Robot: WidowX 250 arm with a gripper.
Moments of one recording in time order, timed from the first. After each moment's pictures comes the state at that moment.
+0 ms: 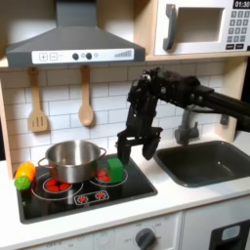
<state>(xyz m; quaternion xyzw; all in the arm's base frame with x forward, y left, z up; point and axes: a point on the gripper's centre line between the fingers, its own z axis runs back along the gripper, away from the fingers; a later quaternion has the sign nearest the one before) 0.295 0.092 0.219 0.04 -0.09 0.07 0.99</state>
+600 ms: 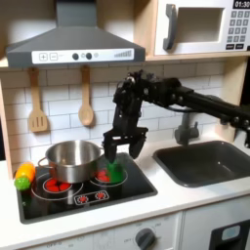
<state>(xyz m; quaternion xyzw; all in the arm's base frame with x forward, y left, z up) 0.326 0.107 0.209 0.04 -0.10 0.07 0.99</state>
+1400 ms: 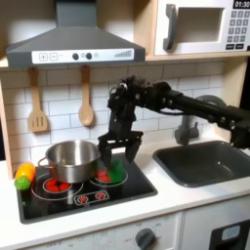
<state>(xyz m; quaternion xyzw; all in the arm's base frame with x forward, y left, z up) 0.342 0.109 0.193 0.04 -0.09 0.04 0.99</state>
